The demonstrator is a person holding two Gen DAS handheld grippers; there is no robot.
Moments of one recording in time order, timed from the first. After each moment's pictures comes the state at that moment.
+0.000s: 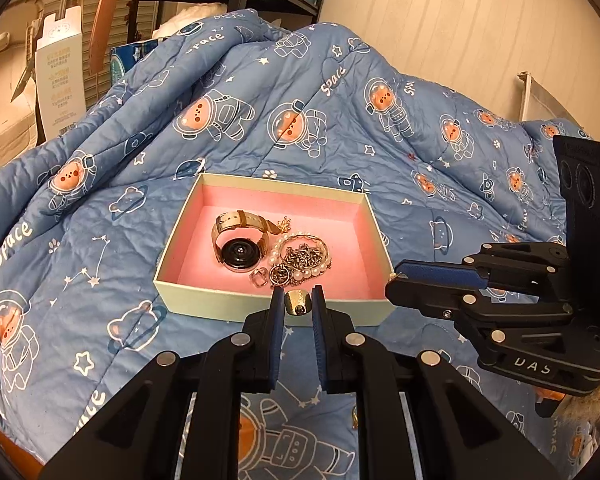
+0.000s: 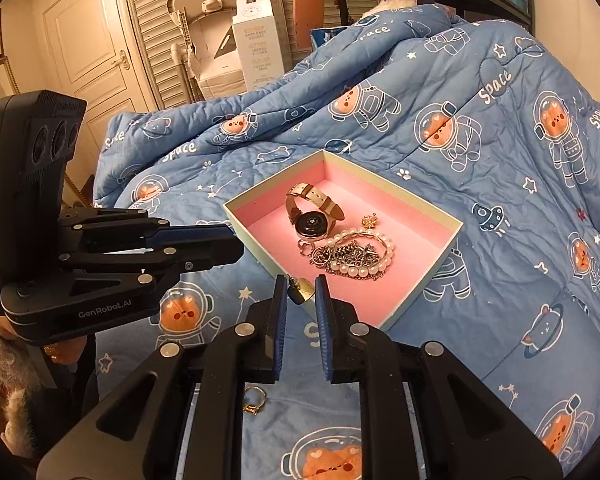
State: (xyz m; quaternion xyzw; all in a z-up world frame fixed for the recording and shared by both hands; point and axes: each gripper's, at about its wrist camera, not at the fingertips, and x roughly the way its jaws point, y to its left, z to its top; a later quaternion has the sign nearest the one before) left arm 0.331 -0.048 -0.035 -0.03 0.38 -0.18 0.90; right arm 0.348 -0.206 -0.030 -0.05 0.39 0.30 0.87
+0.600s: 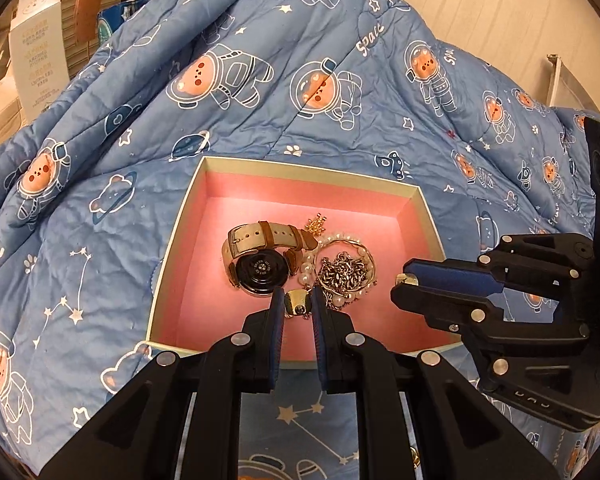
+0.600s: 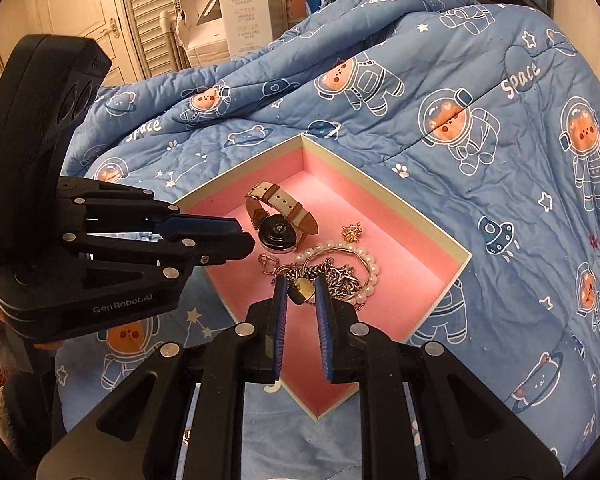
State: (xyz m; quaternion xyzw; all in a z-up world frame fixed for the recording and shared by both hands) left arm 0.408 -0.052 -0.063 -0.01 0.46 -0.17 0.87; right arm 0.407 -0.181 -0.055 -0.10 0.43 0.29 0.85
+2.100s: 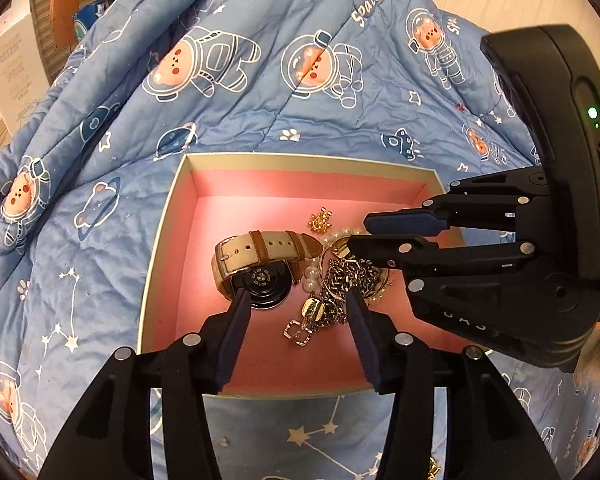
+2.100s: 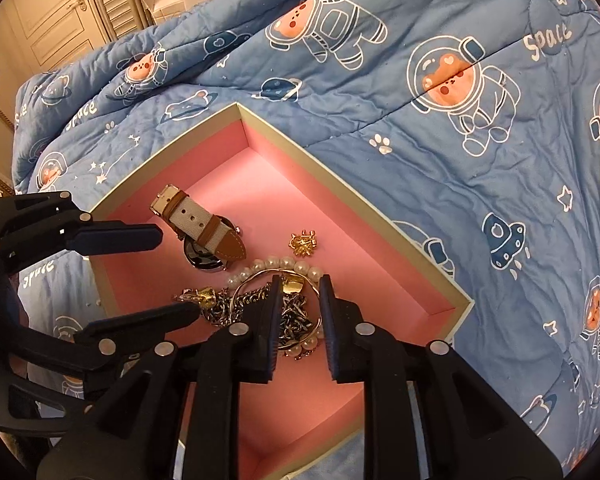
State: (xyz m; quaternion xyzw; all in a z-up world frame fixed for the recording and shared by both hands) left arm 0.427 -0.063 -0.070 0.02 0.48 -0.17 0.86; right arm 0.480 -0.175 -0.088 -0.12 0.51 0.25 0.82
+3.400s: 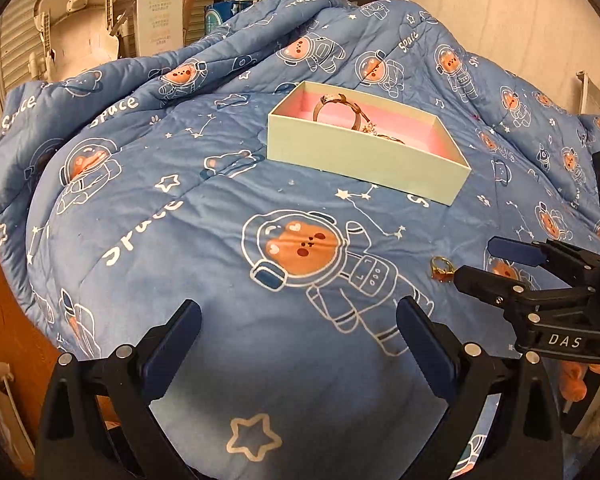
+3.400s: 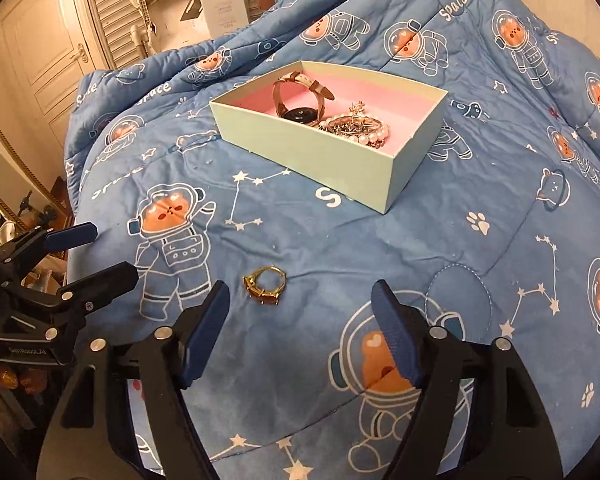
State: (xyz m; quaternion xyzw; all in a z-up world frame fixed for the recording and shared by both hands) left arm 0.220 -0.007 -0.105 -0.03 0.41 -0.05 0.91; right arm 0.269 -0.204 -0.108 -0.04 0.44 0.22 0.87
